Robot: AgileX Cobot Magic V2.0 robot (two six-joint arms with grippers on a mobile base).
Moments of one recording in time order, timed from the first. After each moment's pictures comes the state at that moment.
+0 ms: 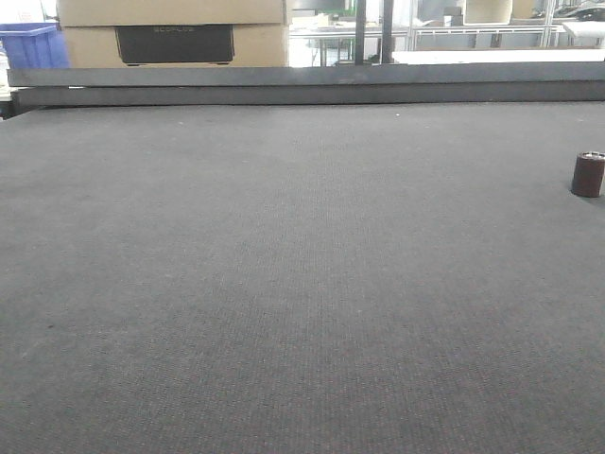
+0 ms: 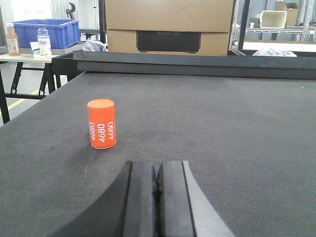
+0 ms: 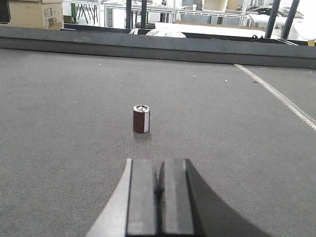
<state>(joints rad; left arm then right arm) -0.08 0.00 0.00 -0.01 0.08 0.02 -0.05 0.00 0.00 0.08 0.15 -0.09</state>
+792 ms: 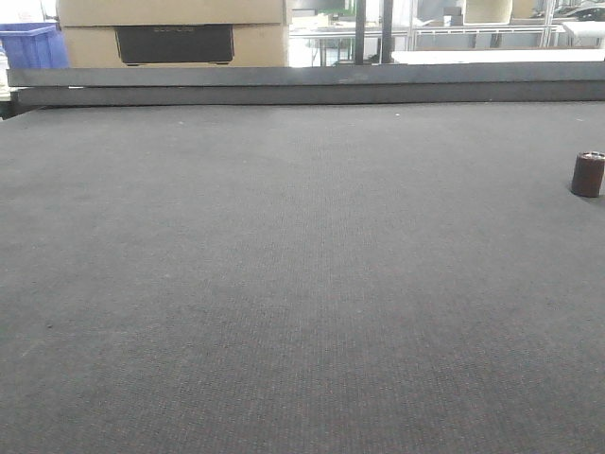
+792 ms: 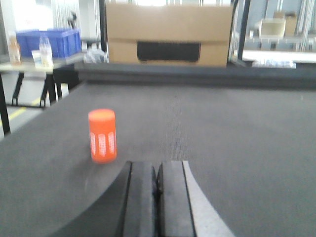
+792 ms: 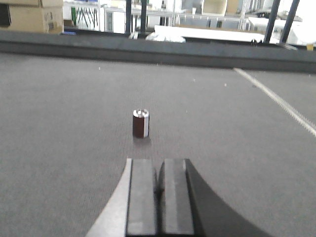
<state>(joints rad) -0.08 0.00 0.00 -0.01 0.02 0.02 -0.05 0.00 0.00 0.08 0.12 -0.09</state>
